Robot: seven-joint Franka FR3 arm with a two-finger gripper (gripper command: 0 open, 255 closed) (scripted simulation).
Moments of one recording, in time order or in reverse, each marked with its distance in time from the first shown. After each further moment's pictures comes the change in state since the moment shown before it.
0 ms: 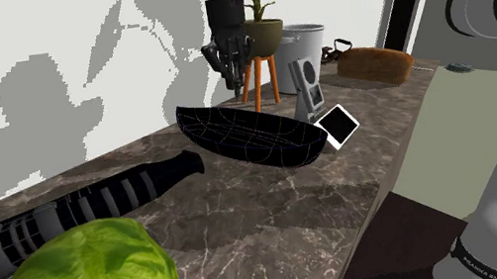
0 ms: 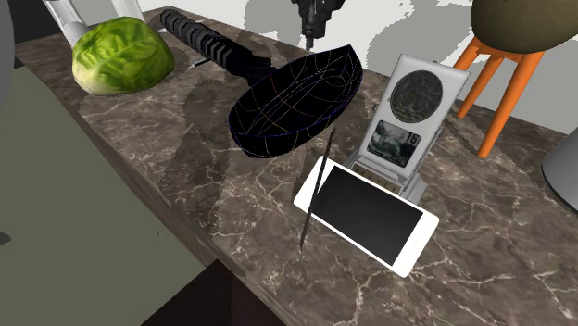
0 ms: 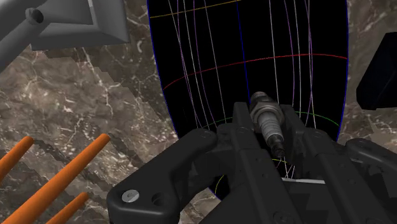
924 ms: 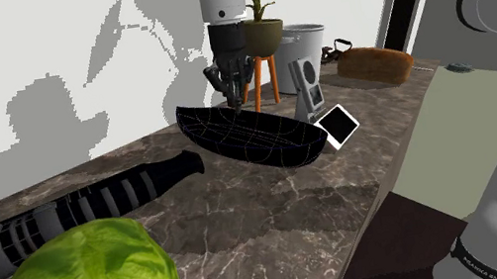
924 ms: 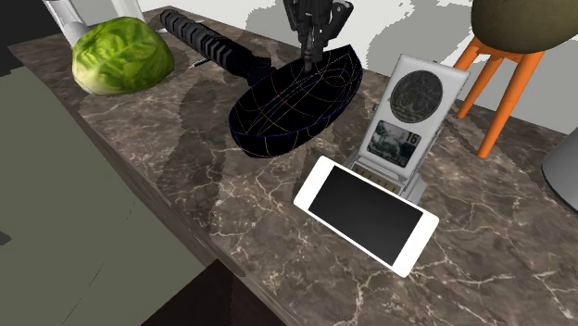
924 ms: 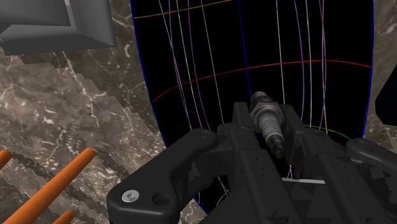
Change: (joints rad) arm -0.022 -0.045 -0.005 -0.170 0.023 0.130 -0.009
